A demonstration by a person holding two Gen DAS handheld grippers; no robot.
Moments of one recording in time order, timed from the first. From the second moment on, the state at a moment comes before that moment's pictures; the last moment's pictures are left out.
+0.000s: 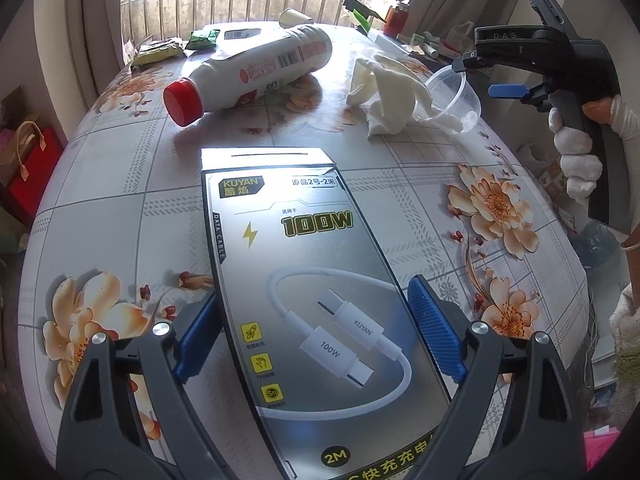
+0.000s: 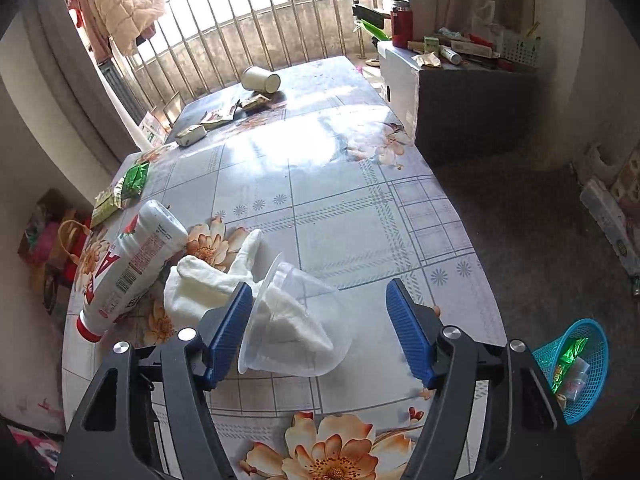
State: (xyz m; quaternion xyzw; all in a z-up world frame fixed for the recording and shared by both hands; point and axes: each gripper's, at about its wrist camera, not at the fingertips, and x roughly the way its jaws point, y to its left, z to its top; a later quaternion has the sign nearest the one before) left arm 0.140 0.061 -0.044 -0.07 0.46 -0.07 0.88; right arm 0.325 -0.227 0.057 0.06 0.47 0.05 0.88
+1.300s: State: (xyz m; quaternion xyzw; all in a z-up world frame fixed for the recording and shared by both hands) left arm 0.132 0.033 -0.041 -0.03 0.51 -0.08 0.86; right arm 0.129 -0.315 0.001 0.25 0.54 0.14 0.80
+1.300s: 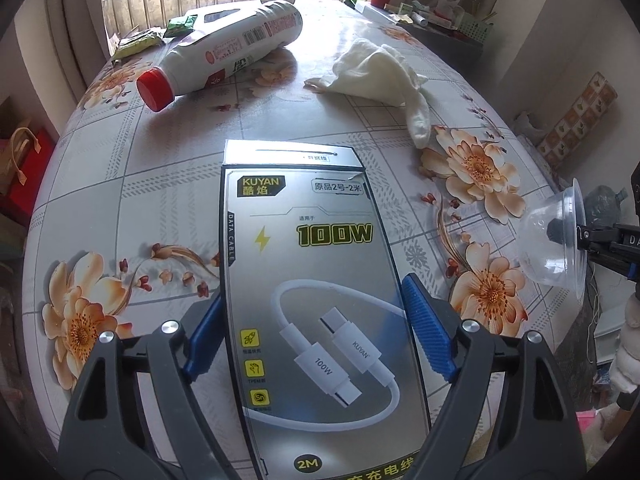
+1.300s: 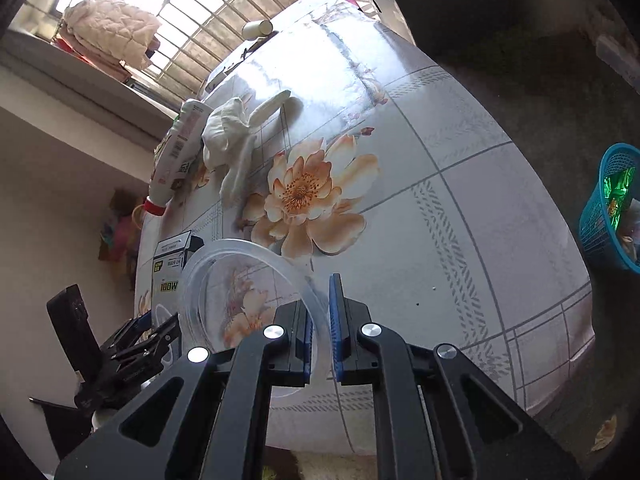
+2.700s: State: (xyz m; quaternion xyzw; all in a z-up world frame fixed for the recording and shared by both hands) left arm 0.134 0.021 -0.044 0.00 0.50 -0.06 0.87; right arm 0.127 -0.319 -0.012 0.25 0.53 0.12 0.80
